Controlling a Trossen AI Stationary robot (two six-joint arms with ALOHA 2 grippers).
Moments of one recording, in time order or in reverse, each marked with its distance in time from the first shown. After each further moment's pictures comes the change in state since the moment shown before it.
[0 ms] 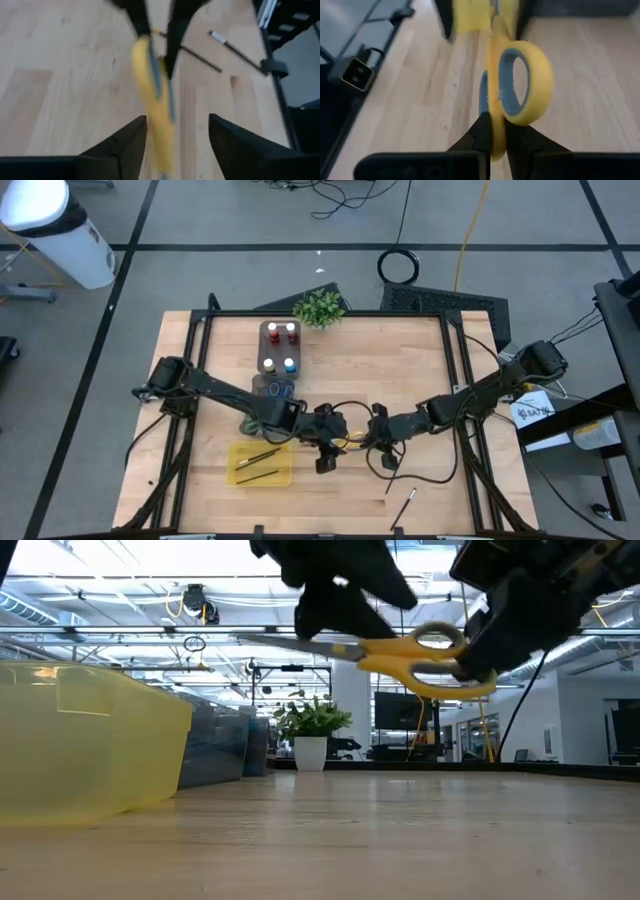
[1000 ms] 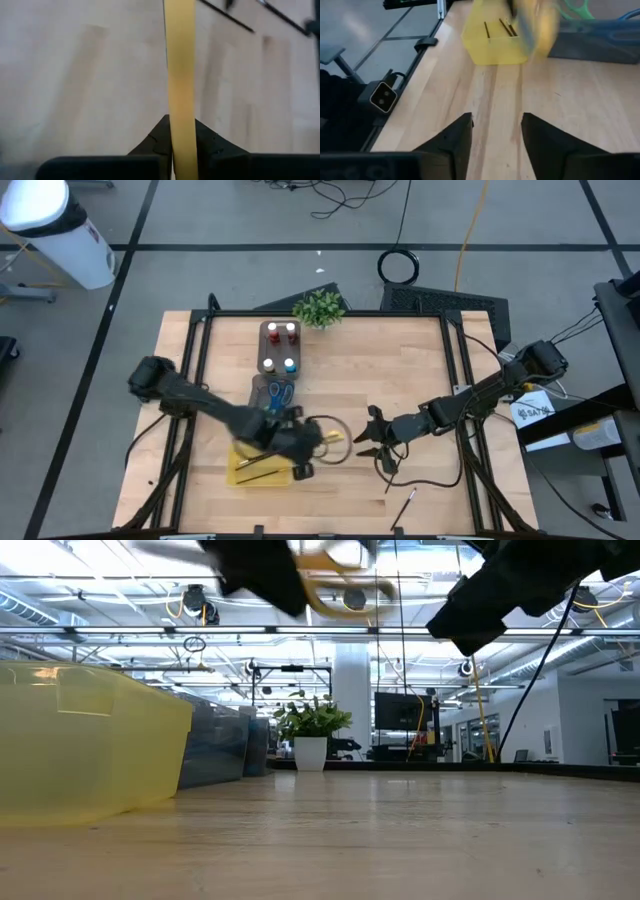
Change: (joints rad) left arm -0.141 -0.124 -0.001 -0.343 -0.276 -0.141; right arm 0.020 -0.003 0.025 0.108 0.009 -0.063
